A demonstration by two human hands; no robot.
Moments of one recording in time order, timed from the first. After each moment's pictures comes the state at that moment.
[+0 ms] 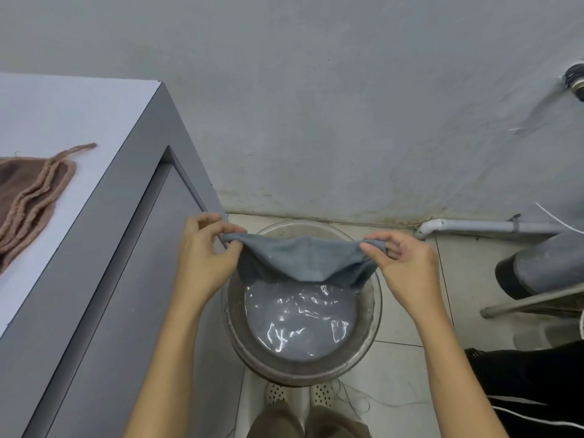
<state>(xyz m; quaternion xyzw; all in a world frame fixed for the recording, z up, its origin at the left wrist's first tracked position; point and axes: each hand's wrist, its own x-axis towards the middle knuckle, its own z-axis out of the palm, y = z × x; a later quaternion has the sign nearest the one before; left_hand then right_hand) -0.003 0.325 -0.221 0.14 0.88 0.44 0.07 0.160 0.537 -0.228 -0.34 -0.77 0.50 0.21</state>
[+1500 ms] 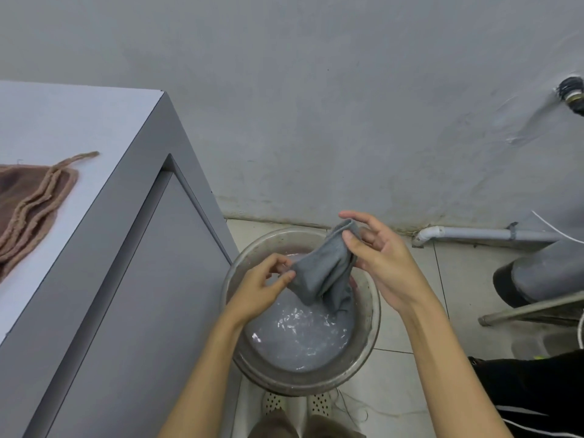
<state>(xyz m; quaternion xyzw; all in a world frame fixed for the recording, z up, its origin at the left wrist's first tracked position) 0.016 0.356 -0.304 0.29 0.78 0.48 0.28 0.133 0.531 -0.210 -0.23 -0.60 0.76 0.13</state>
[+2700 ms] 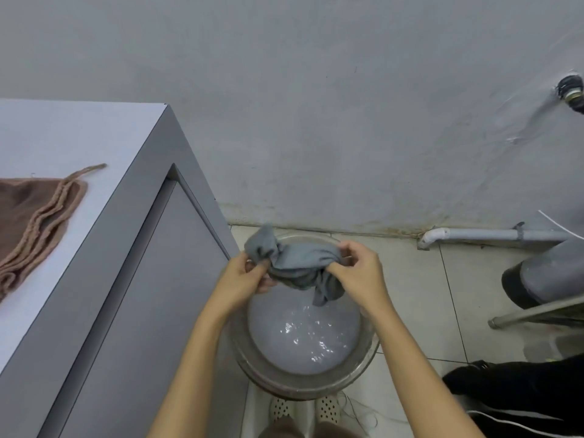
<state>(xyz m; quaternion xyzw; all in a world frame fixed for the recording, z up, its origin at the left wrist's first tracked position) 0.011 0.349 -0.244 0.07 0.78 0.53 0.33 0.118 0.513 -0.261 -0.34 -0.74 0.56 0.15</state>
